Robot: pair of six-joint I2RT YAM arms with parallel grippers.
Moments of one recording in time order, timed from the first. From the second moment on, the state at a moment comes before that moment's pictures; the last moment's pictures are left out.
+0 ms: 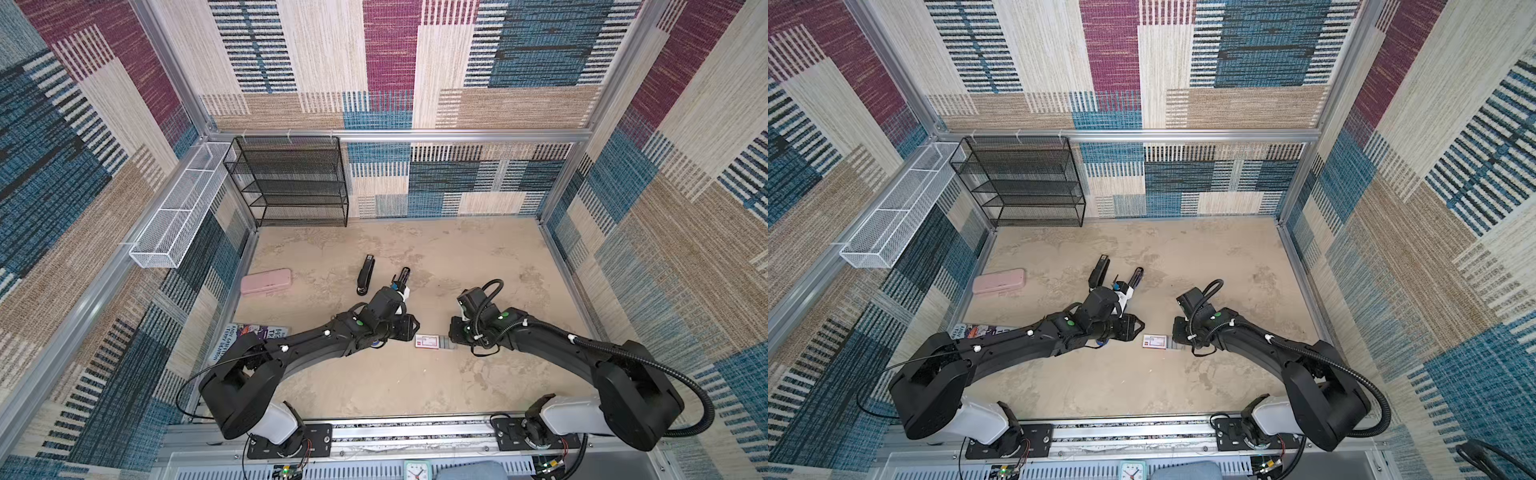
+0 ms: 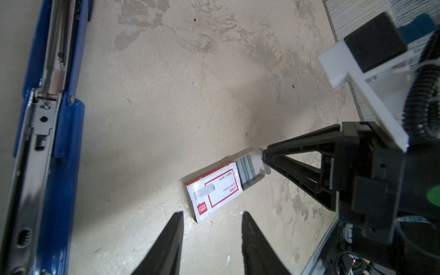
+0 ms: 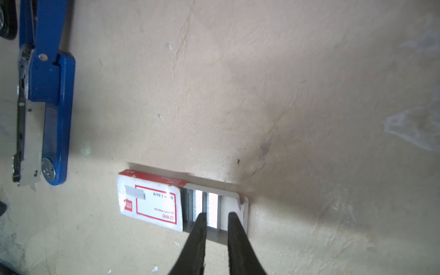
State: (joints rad) left arm -0.82 1.51 0.85 -0.11 0.14 -0.60; right arm 0.58 1.36 0.70 -0.45 -0.09 0.69
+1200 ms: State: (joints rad) left arm -0.82 1.50 0.83 -0.11 0.14 -0.60; right arm 0.62 1.48 0.74 -0.47 -0.07 0.69
